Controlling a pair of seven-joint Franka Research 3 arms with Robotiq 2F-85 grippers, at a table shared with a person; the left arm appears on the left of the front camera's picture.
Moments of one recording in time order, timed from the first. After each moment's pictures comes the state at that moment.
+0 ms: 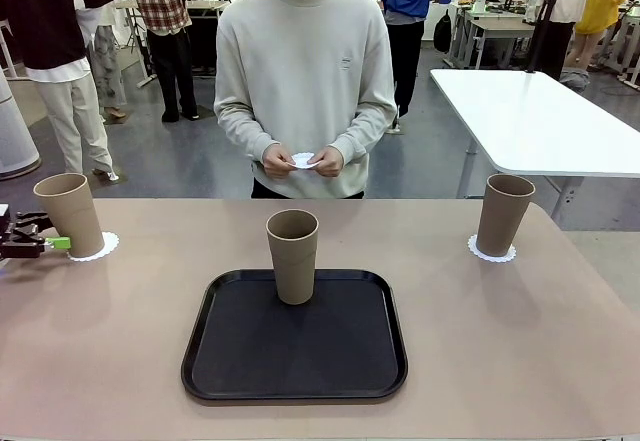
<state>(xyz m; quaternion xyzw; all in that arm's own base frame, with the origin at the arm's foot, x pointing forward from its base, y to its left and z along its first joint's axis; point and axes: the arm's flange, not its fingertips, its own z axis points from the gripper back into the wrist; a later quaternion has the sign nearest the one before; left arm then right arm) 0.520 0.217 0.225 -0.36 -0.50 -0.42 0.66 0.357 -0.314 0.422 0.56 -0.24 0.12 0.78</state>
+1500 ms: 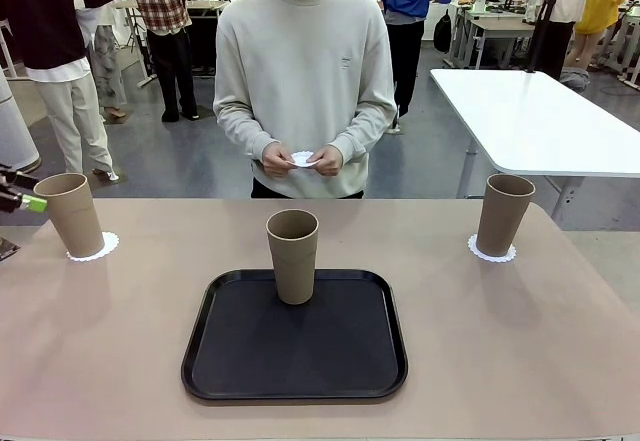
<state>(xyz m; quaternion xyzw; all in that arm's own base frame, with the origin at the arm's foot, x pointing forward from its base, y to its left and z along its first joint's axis) 0.486 0.166 0.407 -0.15 -0.37 -0.44 0.80 0.357 -0.314 0.422 0.56 -0.24 0.12 0.78</state>
